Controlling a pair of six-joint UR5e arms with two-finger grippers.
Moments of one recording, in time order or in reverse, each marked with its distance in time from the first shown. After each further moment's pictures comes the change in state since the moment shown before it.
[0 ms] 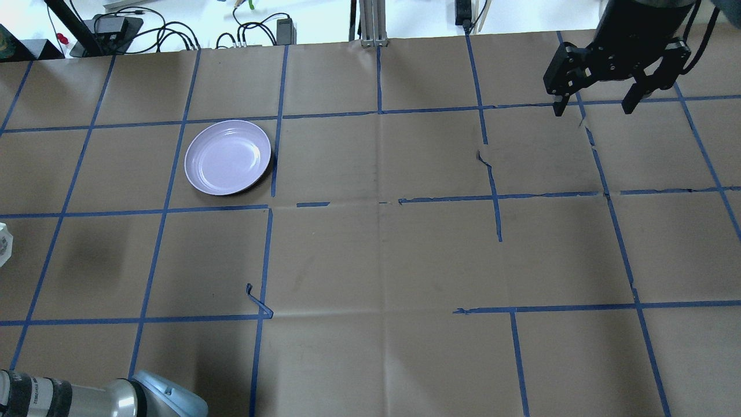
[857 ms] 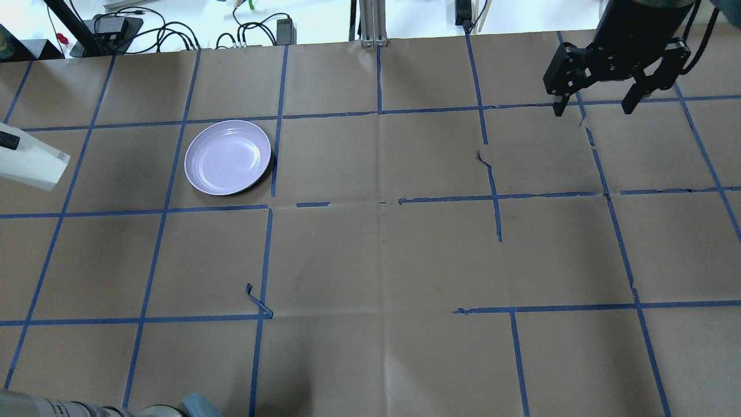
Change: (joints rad) left arm -0.657 0.168 -0.010 0.718 0.174 -0.790; right arm 0.000 0.000 0.000 0.000 0.000 0.000
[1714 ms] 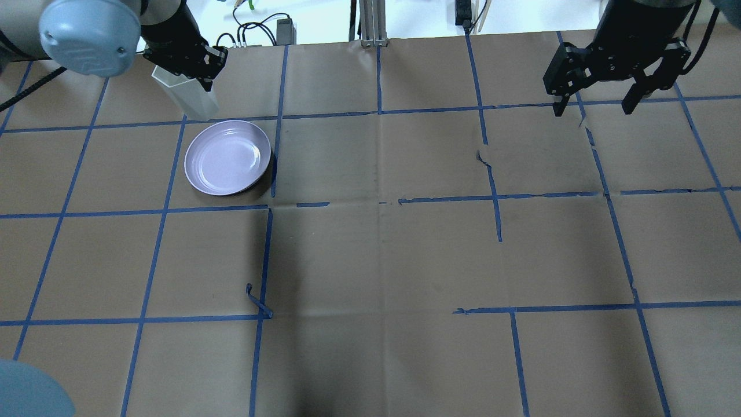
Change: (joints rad) left arm -0.477 -0.090 -0.114 0.518 0.402 -0.292; right arm 0.000 0.000 0.000 0.000 0.000 0.000
